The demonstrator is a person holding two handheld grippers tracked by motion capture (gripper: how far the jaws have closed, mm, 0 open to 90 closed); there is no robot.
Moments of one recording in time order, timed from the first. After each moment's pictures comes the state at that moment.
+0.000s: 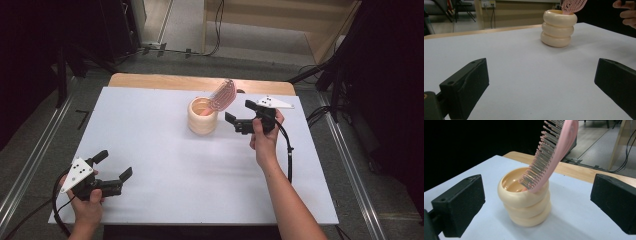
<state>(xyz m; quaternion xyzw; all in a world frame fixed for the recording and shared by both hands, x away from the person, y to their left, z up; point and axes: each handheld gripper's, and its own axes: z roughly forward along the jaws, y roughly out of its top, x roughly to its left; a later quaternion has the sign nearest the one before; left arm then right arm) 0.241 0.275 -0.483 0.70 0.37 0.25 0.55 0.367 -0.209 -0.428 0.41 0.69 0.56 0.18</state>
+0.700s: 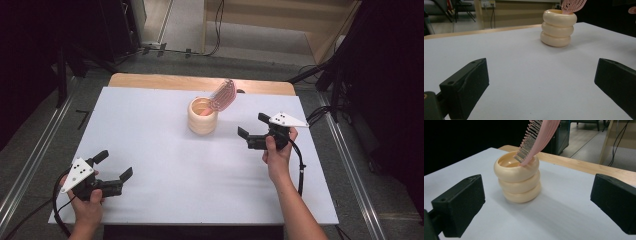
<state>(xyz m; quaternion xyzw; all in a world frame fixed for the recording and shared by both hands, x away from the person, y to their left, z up) 0.241 0.274 -0.483 0.70 0.37 0.25 0.55 0.325 -0.239 -0.445 0.42 0.70 0.54 0.21</state>
